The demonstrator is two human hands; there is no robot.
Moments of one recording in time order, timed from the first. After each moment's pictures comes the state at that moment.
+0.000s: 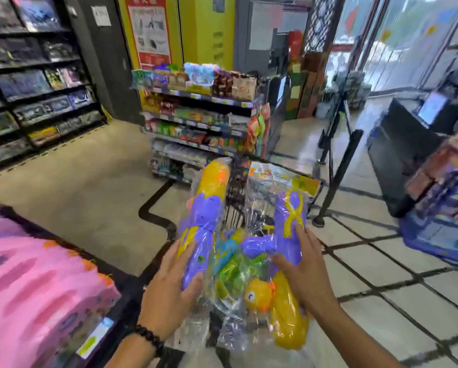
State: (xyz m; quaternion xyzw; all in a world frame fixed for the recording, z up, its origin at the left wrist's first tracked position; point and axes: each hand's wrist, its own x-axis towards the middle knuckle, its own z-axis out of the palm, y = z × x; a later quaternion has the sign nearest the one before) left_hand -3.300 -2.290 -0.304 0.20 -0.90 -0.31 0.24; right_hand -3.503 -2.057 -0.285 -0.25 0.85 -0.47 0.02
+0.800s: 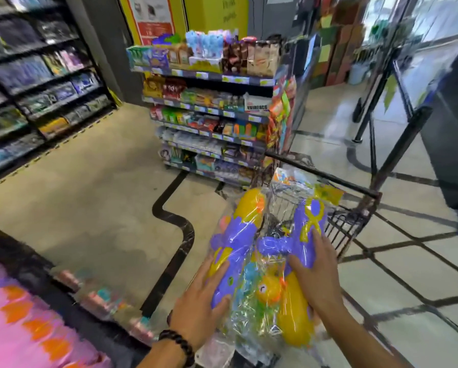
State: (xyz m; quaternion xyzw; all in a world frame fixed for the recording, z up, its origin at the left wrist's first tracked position) left_hand -3.512 -2.416 -0.367 0.22 -0.94 -0.26 0.07; right_hand -3.721 -2.224 -0.365 -0.14 0.86 -0.48 0.07
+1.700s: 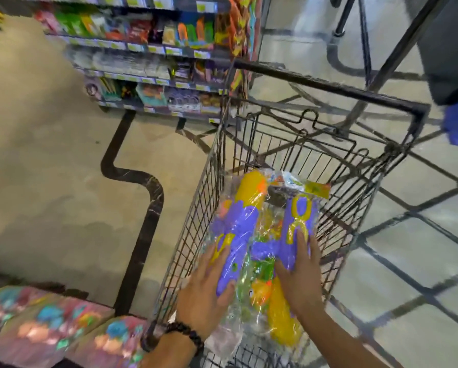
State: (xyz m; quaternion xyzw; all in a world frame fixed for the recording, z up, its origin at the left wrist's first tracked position) left_hand -3.628 -2.486 -0.564 0.15 -0.94 -0.30 -0.06; right_hand -3.749 -2.285 -0.609 -0.01 0.92 -0.39 0.11
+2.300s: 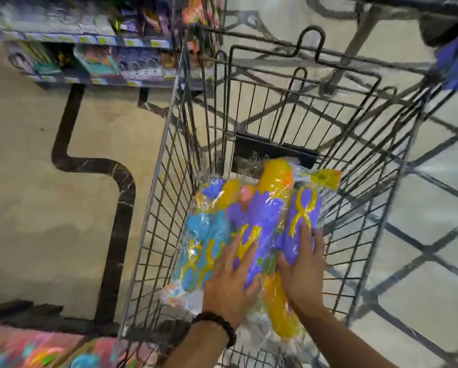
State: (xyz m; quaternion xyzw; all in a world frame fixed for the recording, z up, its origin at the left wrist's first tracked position) left_hand -3.683 -2.443 -0.711 0.11 -0.94 -0.30 -0.13; right_hand -3.754 -2.277 -0.748 0.06 0.92 -0.37 0.09
